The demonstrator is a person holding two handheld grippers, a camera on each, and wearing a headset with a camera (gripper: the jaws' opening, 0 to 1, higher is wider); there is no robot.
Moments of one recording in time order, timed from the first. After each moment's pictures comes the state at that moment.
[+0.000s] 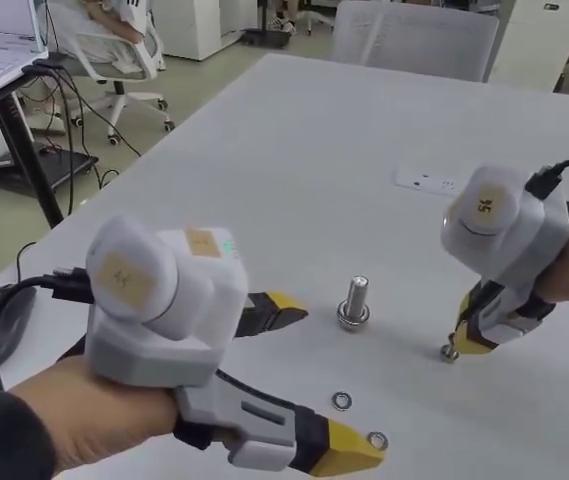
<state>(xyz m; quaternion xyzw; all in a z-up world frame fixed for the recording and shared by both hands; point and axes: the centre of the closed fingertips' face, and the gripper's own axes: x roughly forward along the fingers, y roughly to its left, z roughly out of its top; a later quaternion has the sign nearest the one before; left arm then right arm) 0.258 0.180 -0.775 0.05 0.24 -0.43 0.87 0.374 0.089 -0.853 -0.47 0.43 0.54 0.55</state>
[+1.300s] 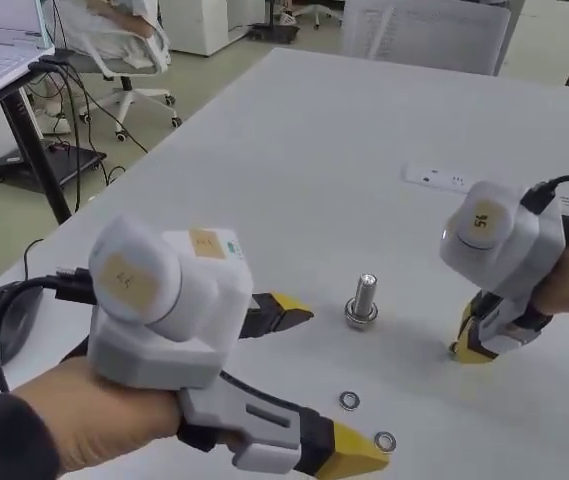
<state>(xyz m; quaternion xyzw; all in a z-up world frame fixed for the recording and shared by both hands) 0.260 0.182 -0.777 0.04 0.25 -0.43 0.87 0.378 0.089 -0.869 -0.47 0.44 0.54 0.55</state>
